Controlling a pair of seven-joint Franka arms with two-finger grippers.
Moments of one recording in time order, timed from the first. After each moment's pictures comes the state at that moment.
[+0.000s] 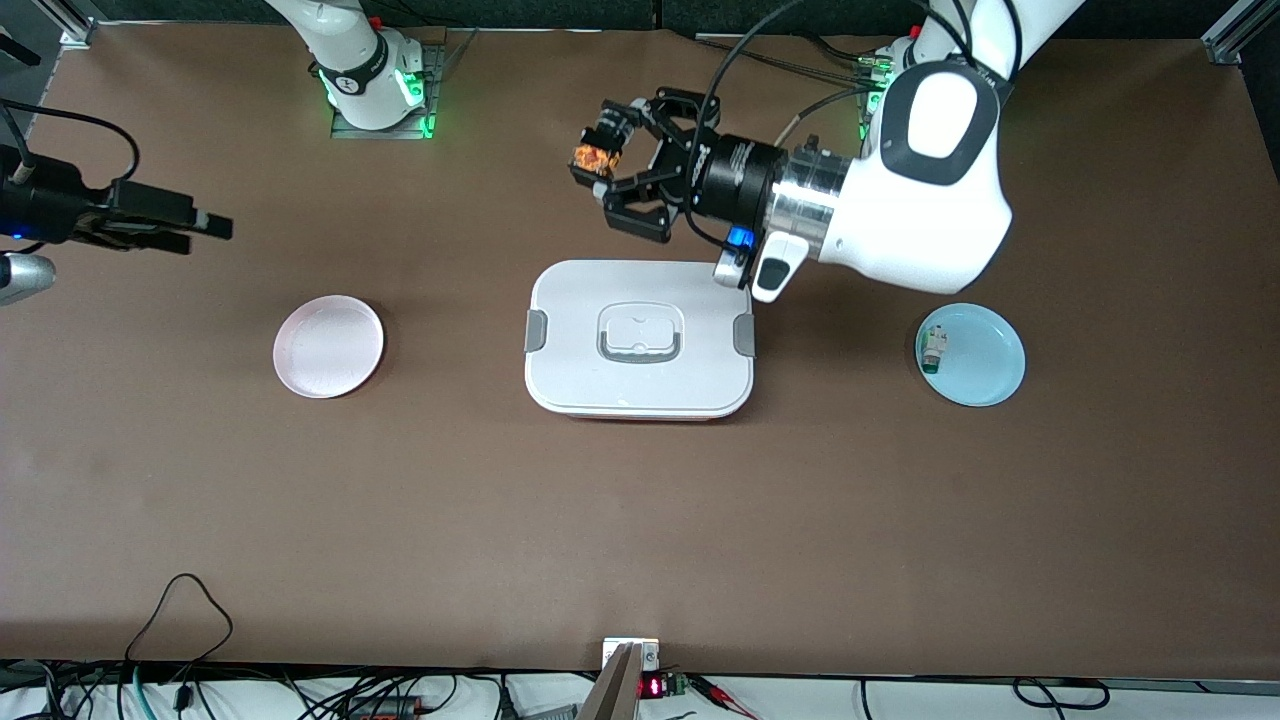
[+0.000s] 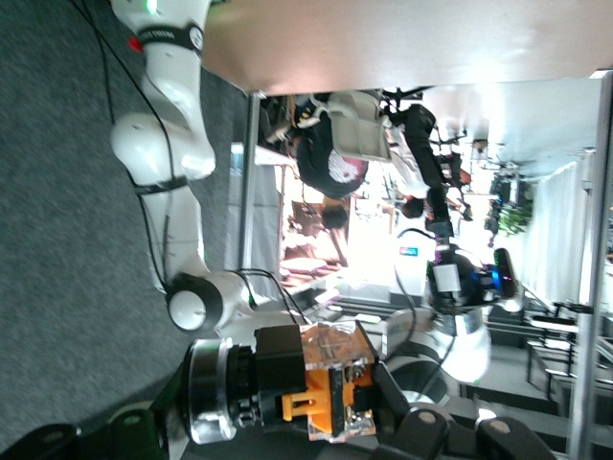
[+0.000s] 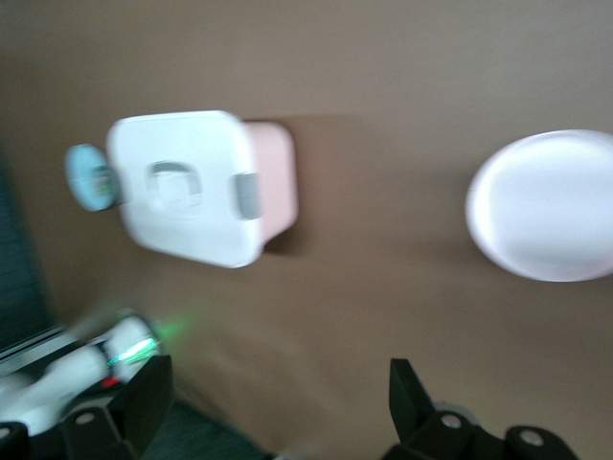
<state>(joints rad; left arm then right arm) -0.06 0.42 -0.54 -1.46 -1.38 1.86 -1.39 -0.09 0.12 -0.04 -1.56 0.62 1.40 -0.09</state>
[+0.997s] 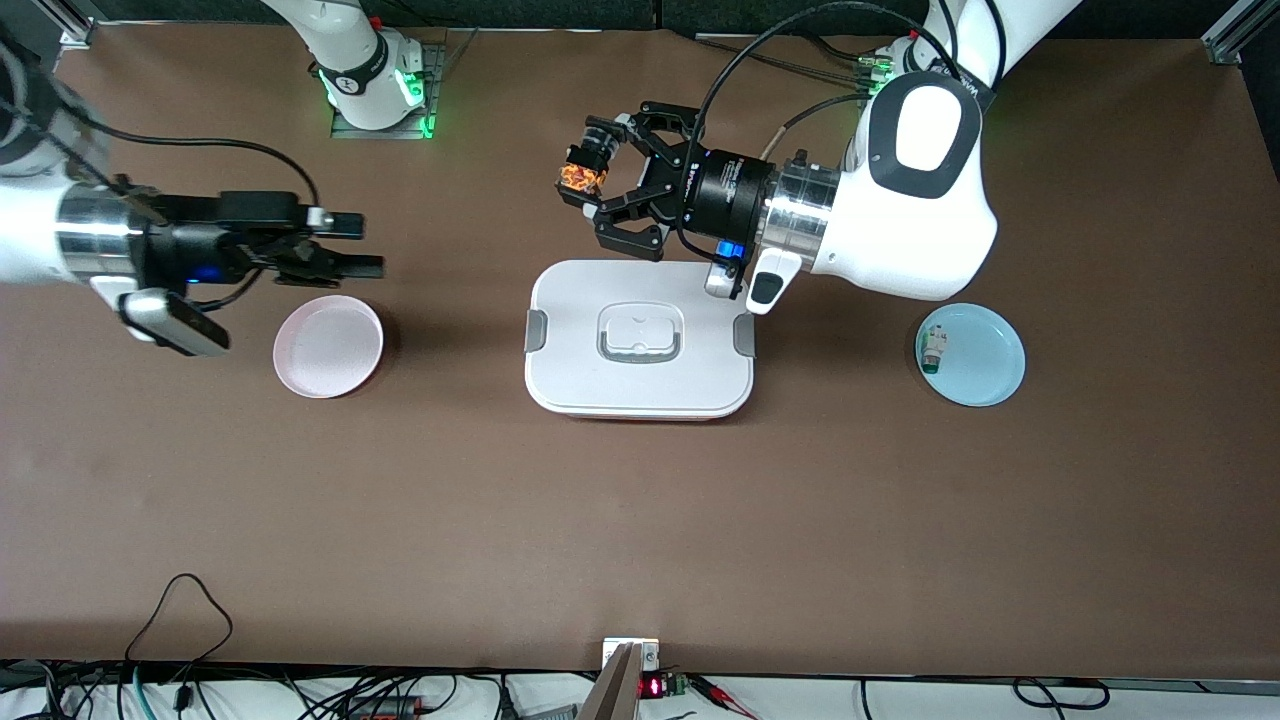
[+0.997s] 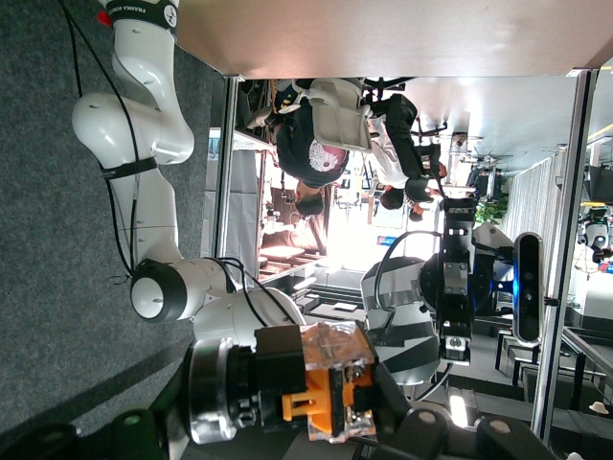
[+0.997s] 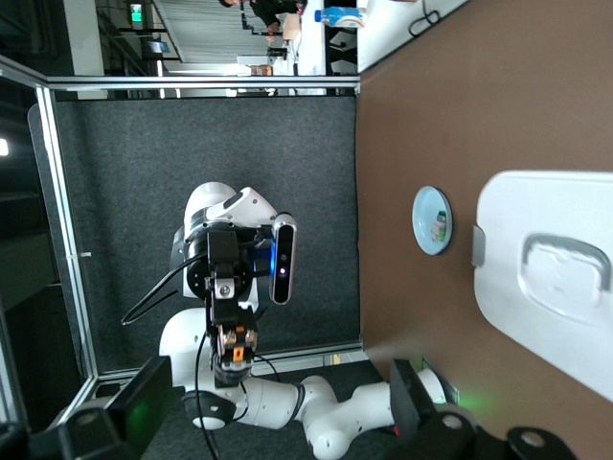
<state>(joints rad) -0.08 0.43 -0.54 -1.45 -1.40 1.91 -1.40 0.11 0.17 -0.02 -1.72 1.39 1.67 -0.26</state>
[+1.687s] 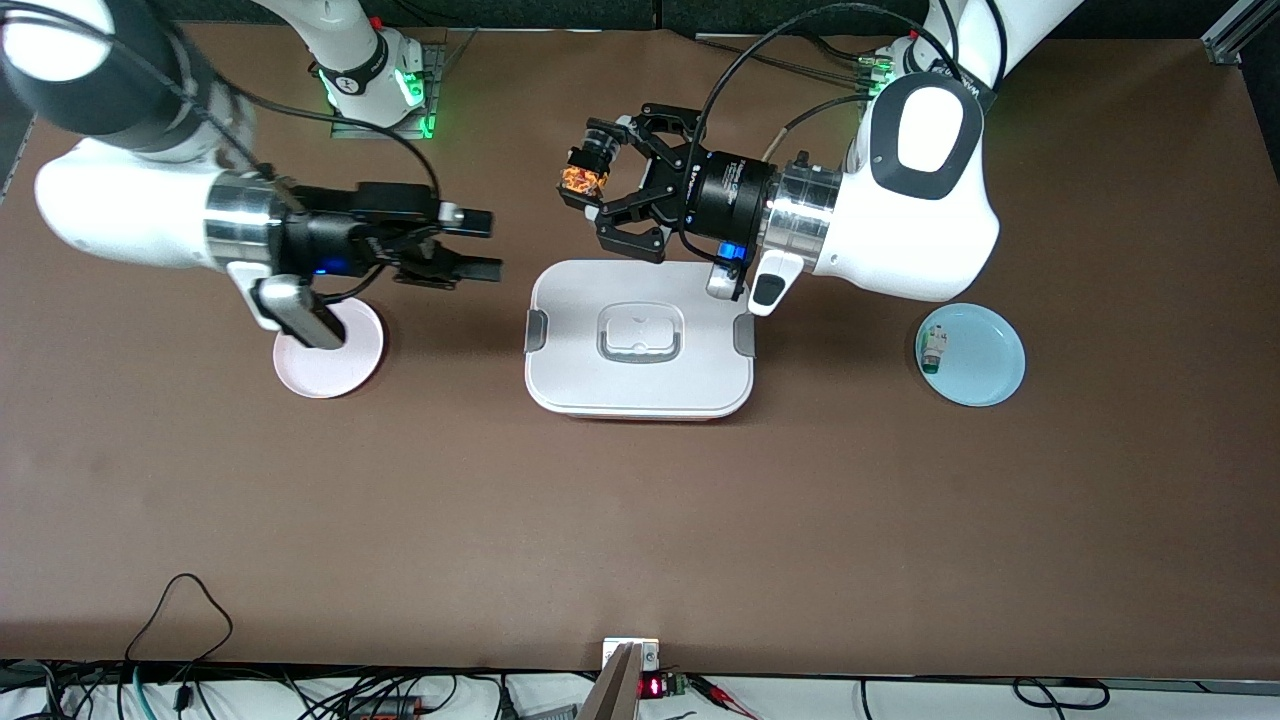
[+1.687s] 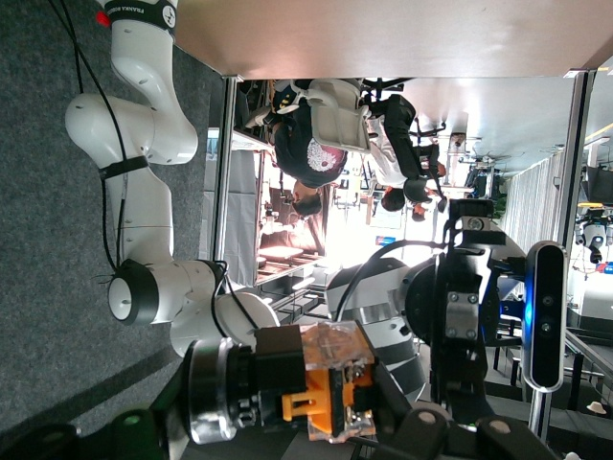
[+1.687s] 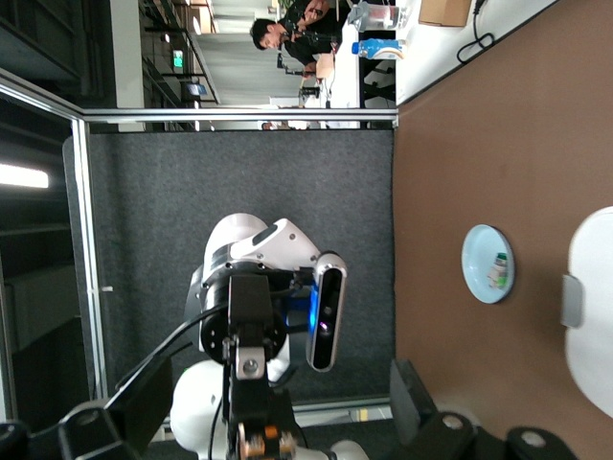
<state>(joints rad) -0.08 0.43 -0.53 -1.44 -1.40 1.91 -1.40 0.34 0.17 -0.02 -1.73 1.58 1.96 -0.28</state>
